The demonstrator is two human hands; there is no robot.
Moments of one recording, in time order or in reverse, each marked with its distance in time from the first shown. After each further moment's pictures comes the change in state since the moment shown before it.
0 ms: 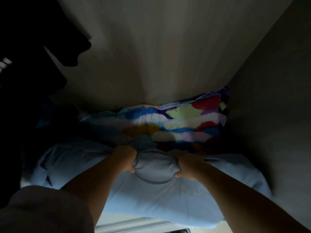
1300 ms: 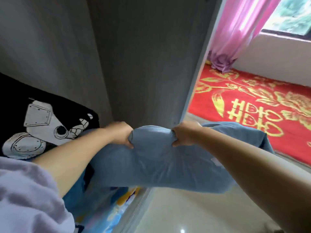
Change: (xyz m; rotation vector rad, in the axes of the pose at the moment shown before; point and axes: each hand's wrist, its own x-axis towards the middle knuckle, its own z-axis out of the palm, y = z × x) left_hand -0.453 0.121 -0.208 0.396 0.516 0.779; right_hand -0.617 -0.139 -0.080 0.086 0.401 0.760
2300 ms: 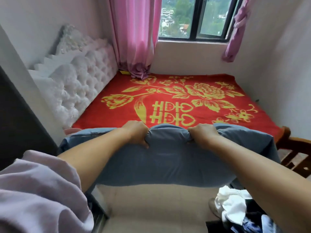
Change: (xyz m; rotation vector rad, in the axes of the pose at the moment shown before) left_hand 0.171 0.469 -0.125 0.356 0.182 0.498; right_hand -0.222 0.387 0.155 0.113 0.078 0.649
